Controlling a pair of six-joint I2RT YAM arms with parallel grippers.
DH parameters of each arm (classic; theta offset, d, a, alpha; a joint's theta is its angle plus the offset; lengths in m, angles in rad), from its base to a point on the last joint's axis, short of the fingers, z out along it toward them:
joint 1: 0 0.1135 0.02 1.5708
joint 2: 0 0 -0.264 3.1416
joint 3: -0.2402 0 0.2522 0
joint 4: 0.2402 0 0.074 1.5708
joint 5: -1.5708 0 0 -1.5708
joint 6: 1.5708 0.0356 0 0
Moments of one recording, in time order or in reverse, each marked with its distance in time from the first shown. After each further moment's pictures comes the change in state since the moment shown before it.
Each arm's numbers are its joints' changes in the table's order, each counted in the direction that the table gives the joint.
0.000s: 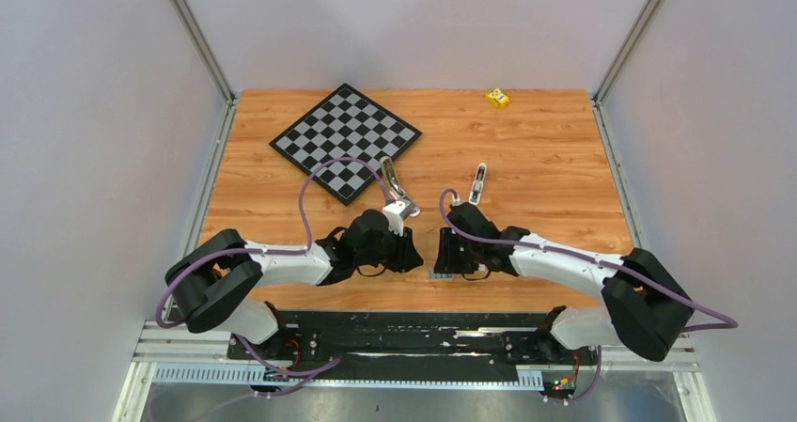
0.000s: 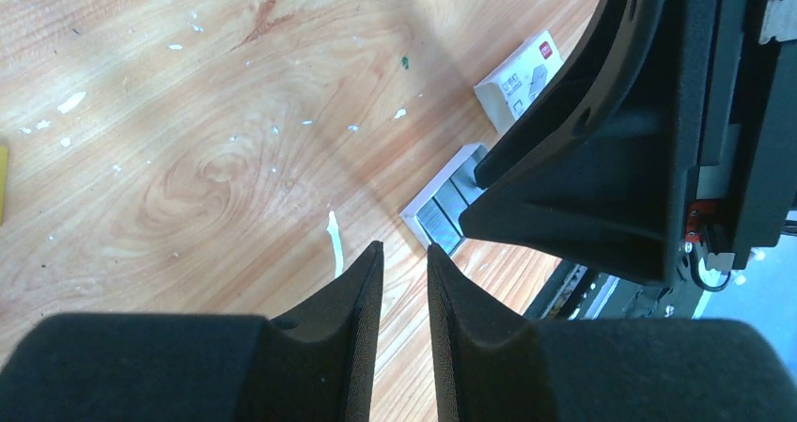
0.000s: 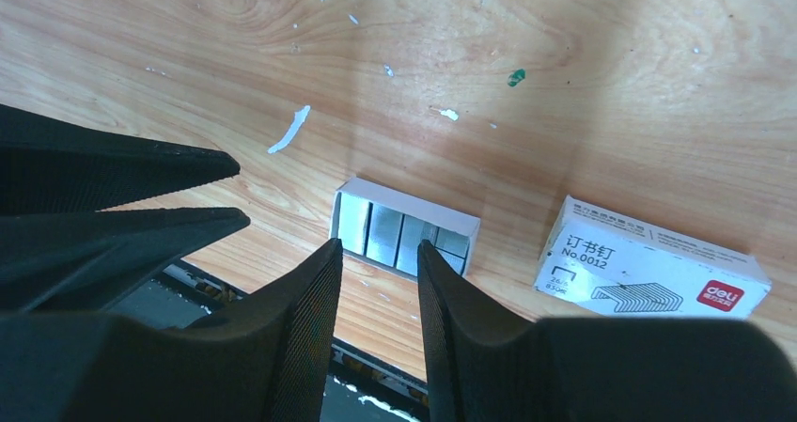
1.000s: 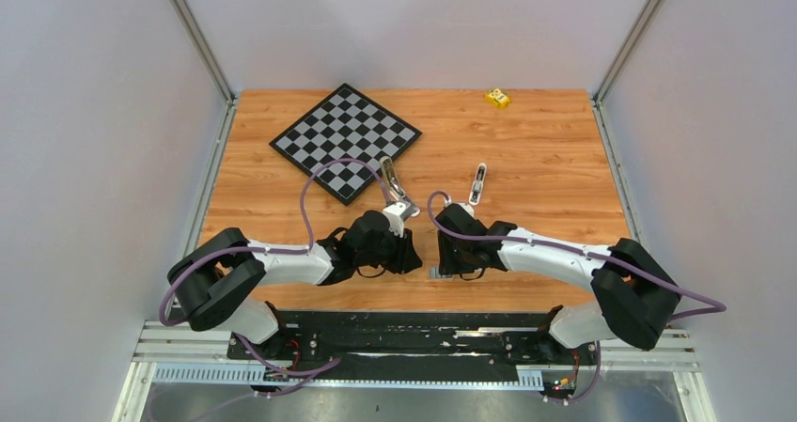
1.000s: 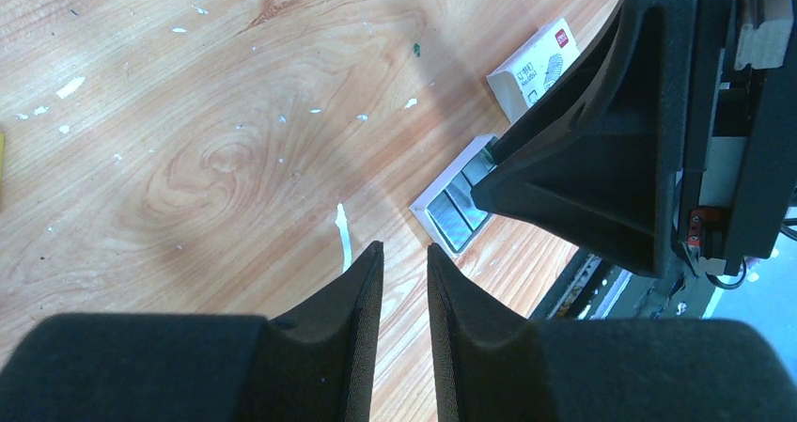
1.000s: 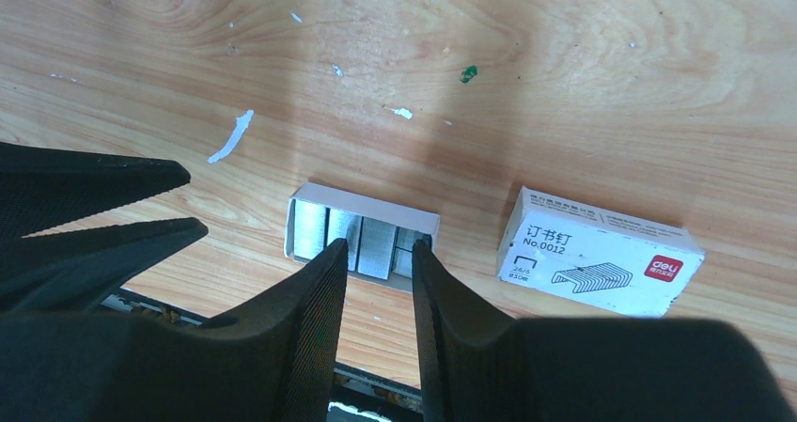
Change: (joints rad) left arm 0.000 -0.018 0.006 0.011 0.004 0.004; right arm 0.066 -0.084 -0.097 0.142 -0.151 -0.018
